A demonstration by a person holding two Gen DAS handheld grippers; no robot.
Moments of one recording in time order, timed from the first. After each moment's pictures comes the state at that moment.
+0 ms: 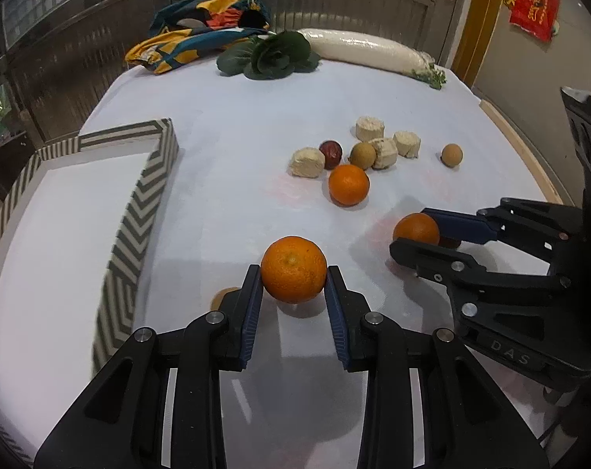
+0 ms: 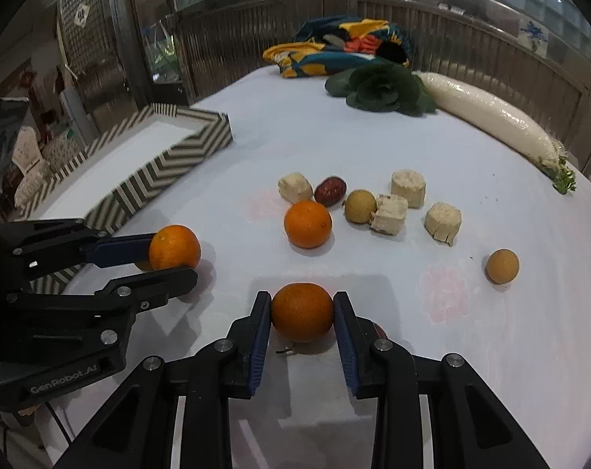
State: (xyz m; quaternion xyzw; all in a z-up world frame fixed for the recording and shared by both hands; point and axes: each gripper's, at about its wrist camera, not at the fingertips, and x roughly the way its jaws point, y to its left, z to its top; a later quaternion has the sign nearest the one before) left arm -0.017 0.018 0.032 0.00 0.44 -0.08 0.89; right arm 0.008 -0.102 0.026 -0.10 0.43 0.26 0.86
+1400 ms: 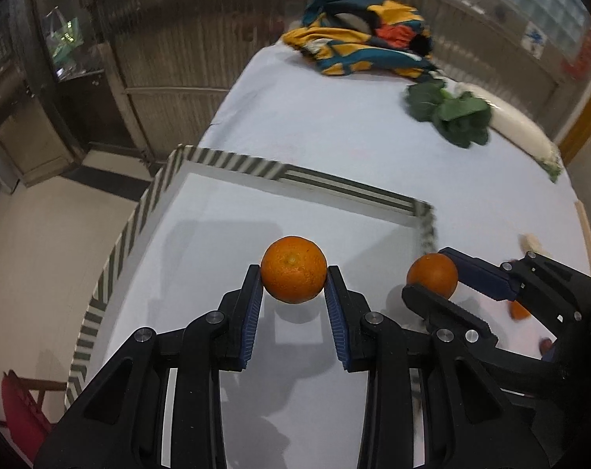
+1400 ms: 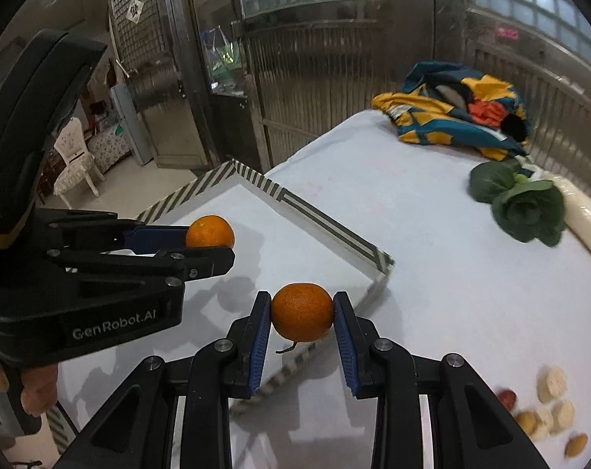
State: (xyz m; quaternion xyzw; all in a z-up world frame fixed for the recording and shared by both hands) left arm 0.062 0.203 0.058 -0.07 0.48 0.06 0.87; right arm 0.078 0.091 0.058 -0.11 0.40 0.36 0.84
